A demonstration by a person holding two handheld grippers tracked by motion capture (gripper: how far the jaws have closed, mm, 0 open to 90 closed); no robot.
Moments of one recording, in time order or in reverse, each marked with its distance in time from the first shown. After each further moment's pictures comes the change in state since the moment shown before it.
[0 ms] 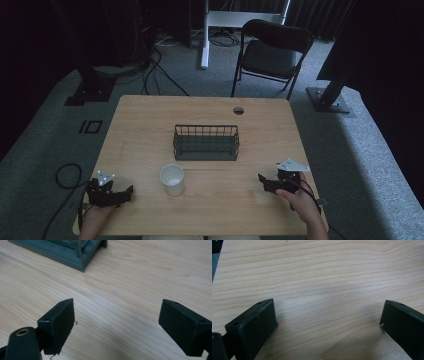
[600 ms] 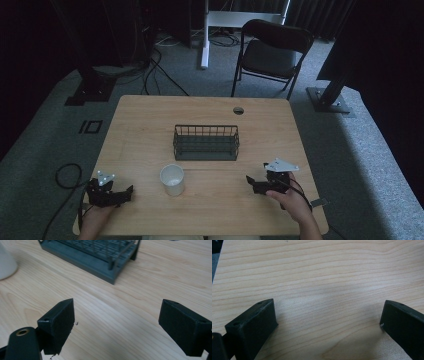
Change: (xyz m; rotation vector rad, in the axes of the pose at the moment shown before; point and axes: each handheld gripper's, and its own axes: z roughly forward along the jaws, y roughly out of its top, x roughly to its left) left arm 0.000 0.000 0.000 0.000 0.000 0.000; right arm 0.033 0.016 0.007 -0.018 0.099 -0.056
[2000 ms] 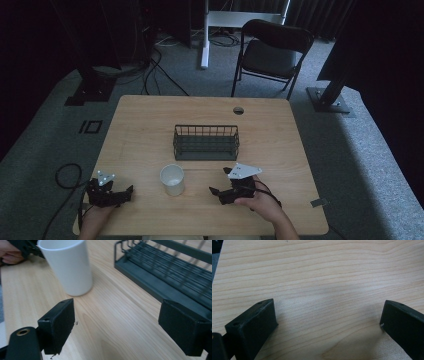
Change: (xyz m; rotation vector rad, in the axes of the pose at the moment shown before) left arm 0.000 0.000 0.000 0.000 0.000 0.000; right arm 0.089 0.035 0.034 -0.052 0.297 -0.162
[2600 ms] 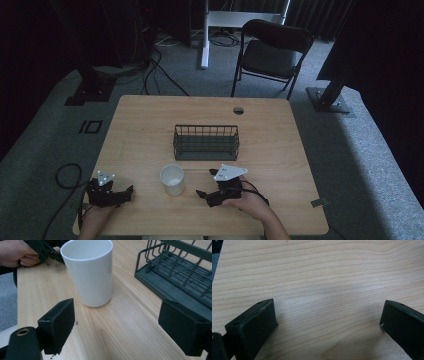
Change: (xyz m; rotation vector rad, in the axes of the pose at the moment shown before) left arm 0.000 0.000 0.000 0.000 0.000 0.000; right arm 0.018 0.012 0.026 -0.016 0.075 -0.048
